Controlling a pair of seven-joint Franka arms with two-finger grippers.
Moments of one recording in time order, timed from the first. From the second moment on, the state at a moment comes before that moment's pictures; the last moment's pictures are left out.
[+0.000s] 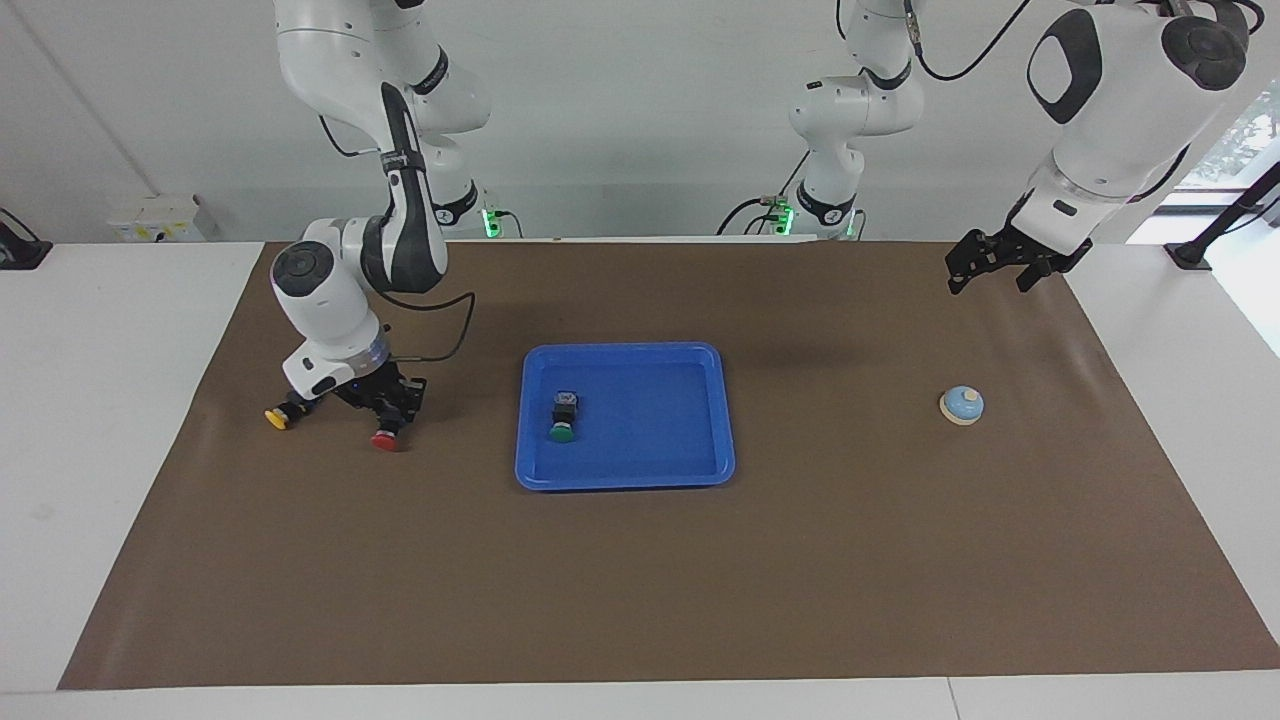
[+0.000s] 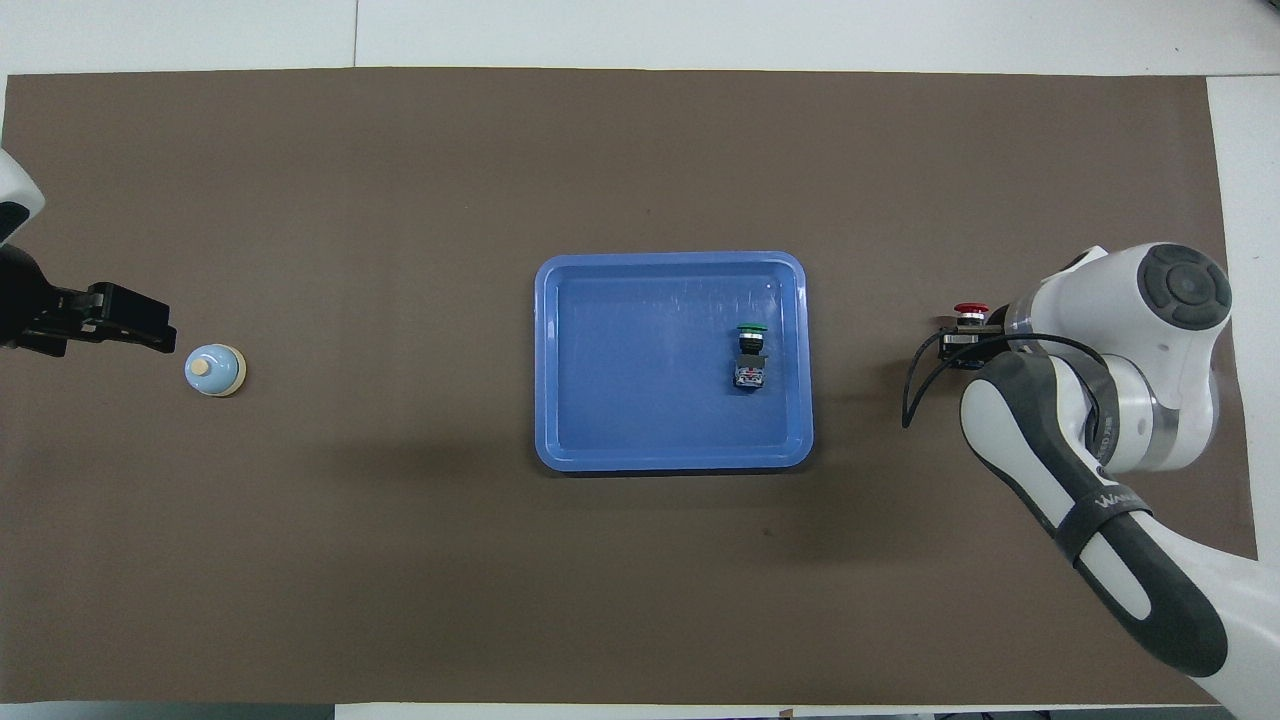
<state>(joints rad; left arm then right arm) 0.01 0.00 -0.05 -1.67 0.00 1.56 0.01 0.10 0.17 -0.06 -2.11 0.02 2.27 0.11</state>
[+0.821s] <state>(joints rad) 0.01 0.00 -0.05 -1.67 0.00 1.56 0.01 0.60 0.30 -0.05 -1.87 0.02 2.22 0.61</state>
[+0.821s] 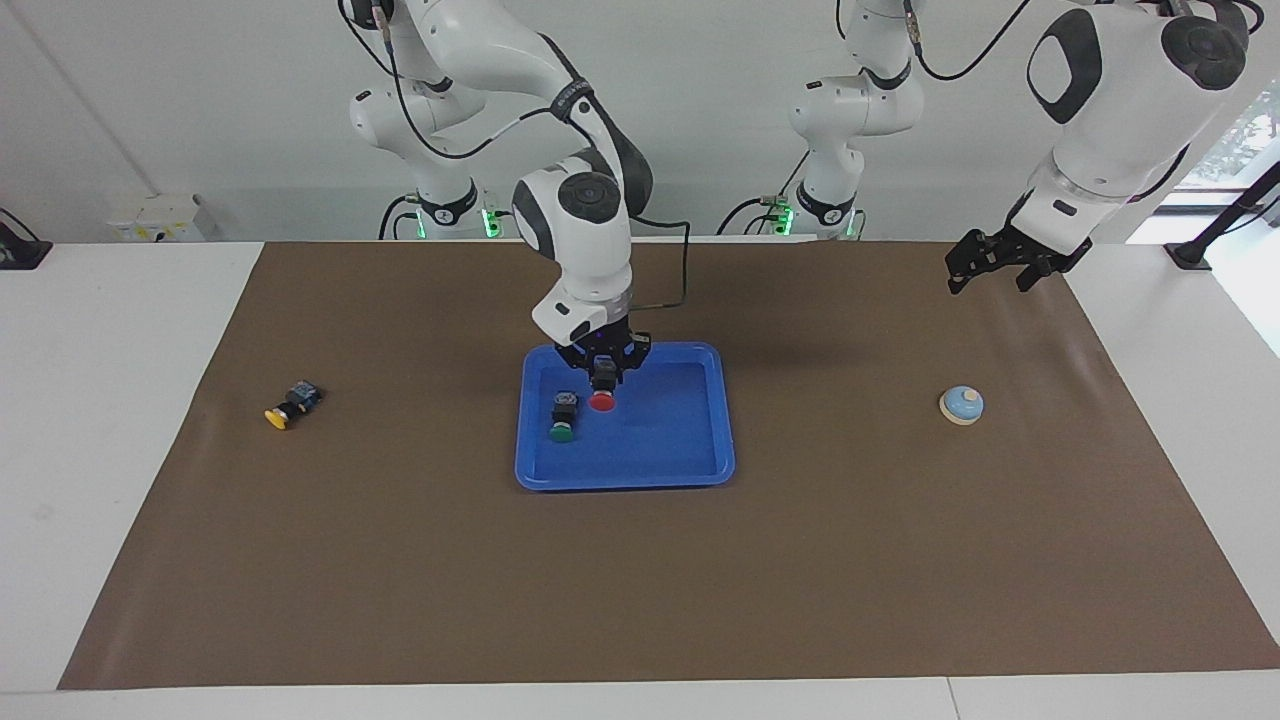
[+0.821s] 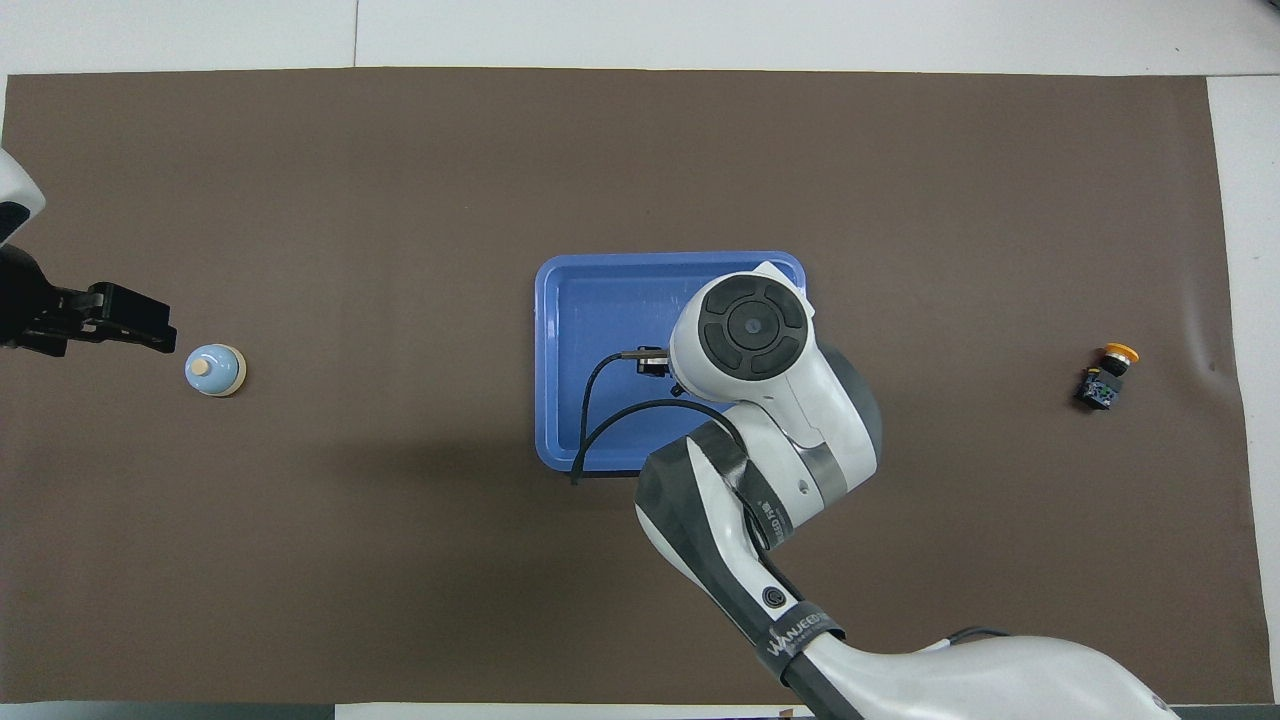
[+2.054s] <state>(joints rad) 0.01 0.00 -0.05 -1.67 0.00 1.56 0.01 0.42 0.23 -0.08 -1.85 0.02 2.13 0.61</state>
